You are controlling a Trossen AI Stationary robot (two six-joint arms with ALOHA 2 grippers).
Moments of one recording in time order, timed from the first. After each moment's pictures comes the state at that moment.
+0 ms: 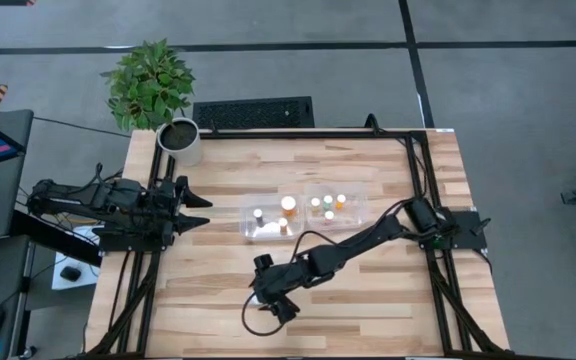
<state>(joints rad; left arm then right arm) -0.17 0.33 0.48 -0.29 -0.12 -0.37 0.35 2.19 1.61 -0.07 -0.03 -0.08</state>
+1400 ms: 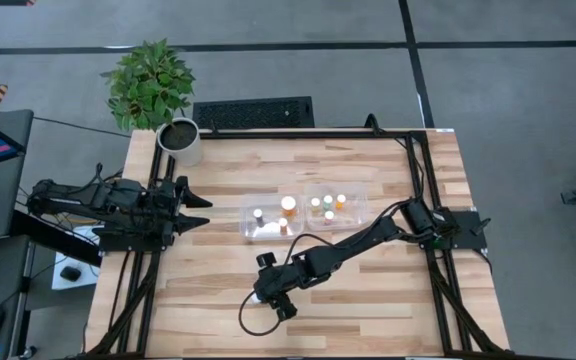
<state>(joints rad) -0.17 0.33 0.48 -0.30 -0.12 -0.38 0.35 2.23 1.65 -0.18 0.01 -0.05</state>
